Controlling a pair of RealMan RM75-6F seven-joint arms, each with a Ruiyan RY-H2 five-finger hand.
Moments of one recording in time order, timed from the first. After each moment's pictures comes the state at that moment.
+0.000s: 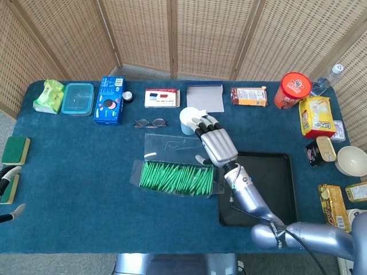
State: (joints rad) left arm -0.06 -0.88 0.01 -1.80 1.46 1.42 0.01; right arm 0.88 -1.44 0.27 -1.71 -1.01 1.10 -0.40
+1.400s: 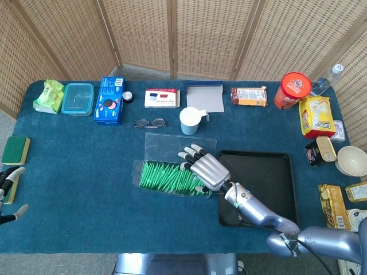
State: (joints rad) left arm -0.07 -0.89 0.01 -1.80 1.48 1.41 0.02; right arm 0.87 -1.40 0.12 -1.68 -1.32 0.90 -0.28
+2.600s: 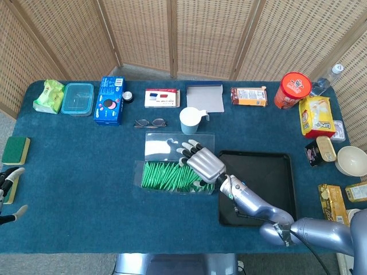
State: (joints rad) left arm -0.07 -0.90 0.01 -1.79 1.47 1.41 0.02; right arm 0.93 -1.43 0.15 -1.59 -1.28 0.82 -0.28
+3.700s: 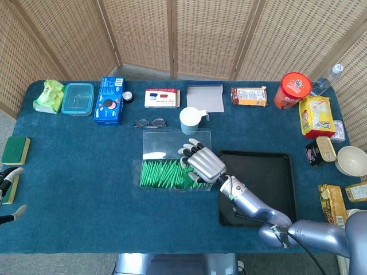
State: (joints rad) left arm -0.06 -0.90 0.01 -1.78 1.47 1.41 0.01; right arm 0.89 -1.48 0.15 -1.55 -1.33 0.90 -0.22
